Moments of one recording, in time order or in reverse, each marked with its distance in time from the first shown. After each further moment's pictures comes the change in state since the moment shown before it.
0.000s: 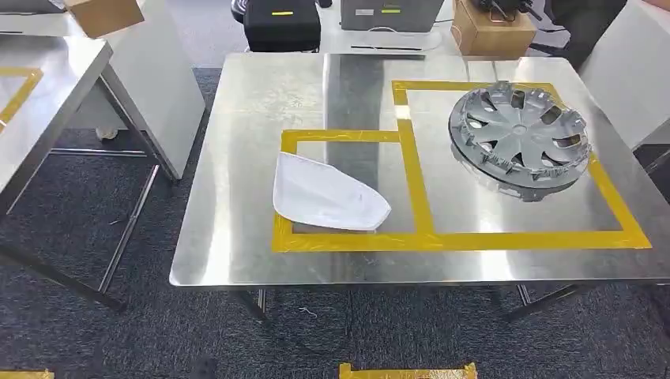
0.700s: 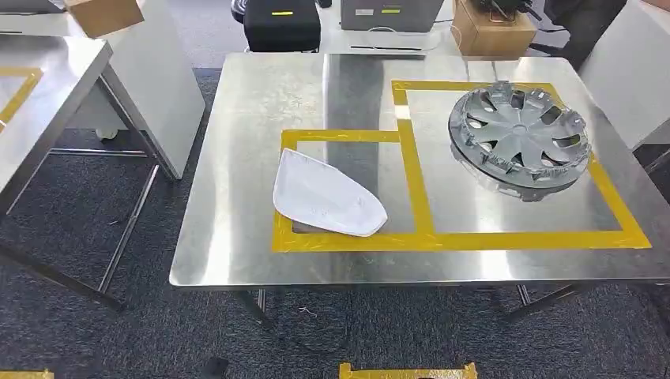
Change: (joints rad) left arm -0.001 -0.008 -0.050 0.022 0.015 0.003 -0.048; right arm 0.000 -0.002 0.000 0.000 0.000 -0.010 -0.011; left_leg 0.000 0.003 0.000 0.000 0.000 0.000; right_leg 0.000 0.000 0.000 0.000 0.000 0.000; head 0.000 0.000
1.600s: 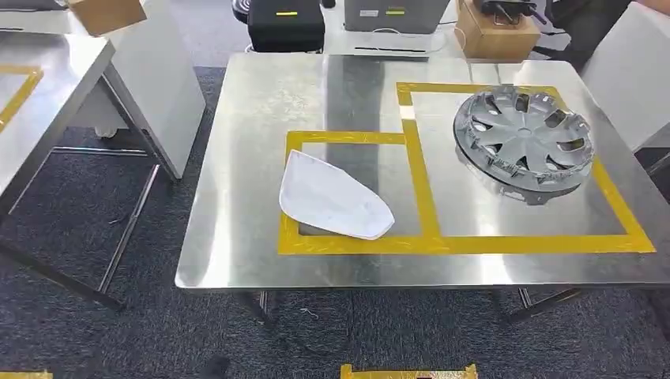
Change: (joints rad) left arm -0.004 0.002 -0.019 0.008 0.015 0.006 -0.002; right arm 0.001 0.000 0.000 -0.005 0.000 0.008 0.001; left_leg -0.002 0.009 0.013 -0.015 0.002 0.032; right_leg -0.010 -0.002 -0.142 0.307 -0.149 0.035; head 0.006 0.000
